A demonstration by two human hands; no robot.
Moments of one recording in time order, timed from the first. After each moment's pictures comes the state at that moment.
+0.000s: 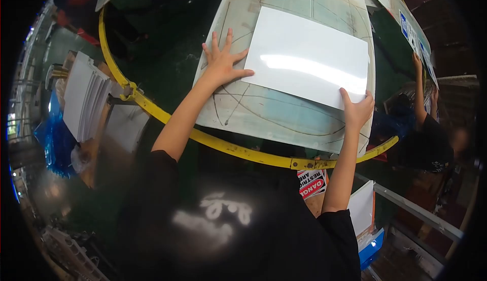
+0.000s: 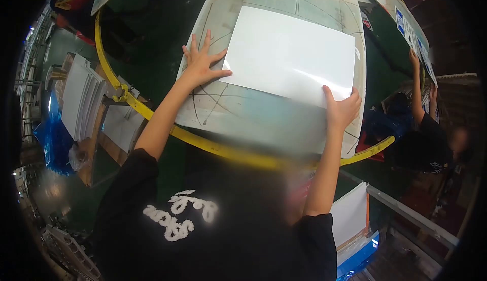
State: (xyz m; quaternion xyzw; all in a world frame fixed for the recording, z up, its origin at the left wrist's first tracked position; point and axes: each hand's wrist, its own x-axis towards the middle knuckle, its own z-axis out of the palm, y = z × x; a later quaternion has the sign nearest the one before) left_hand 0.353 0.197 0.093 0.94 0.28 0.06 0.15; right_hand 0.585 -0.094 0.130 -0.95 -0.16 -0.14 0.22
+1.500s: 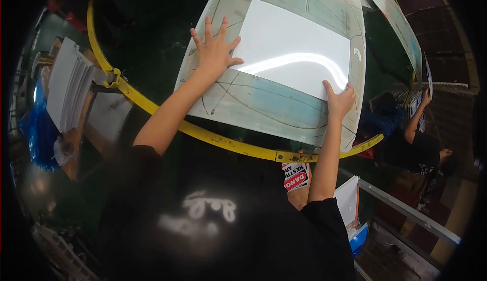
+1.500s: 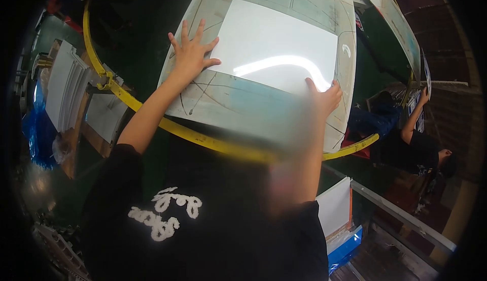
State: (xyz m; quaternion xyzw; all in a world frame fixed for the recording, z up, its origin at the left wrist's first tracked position) left_hand 0.358 0.174 0.104 0.94 0.33 0.06 0.04; right_hand 0.594 -0.085 0.098 -0.96 -0.16 -0.12 0.21
